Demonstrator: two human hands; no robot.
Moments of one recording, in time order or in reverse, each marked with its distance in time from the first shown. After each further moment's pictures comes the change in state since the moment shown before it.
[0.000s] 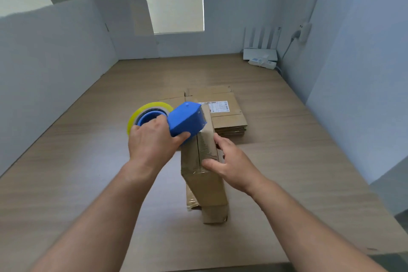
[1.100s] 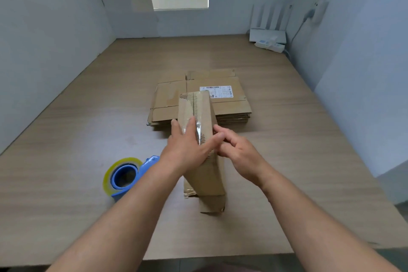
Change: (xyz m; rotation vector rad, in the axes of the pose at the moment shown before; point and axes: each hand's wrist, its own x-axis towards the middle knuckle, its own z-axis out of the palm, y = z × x) left_hand -0.022 0.034 0.043 -0.427 -0.610 -0.146; right_hand 0.010 0.019 0.002 0.410 -0.063 0.104
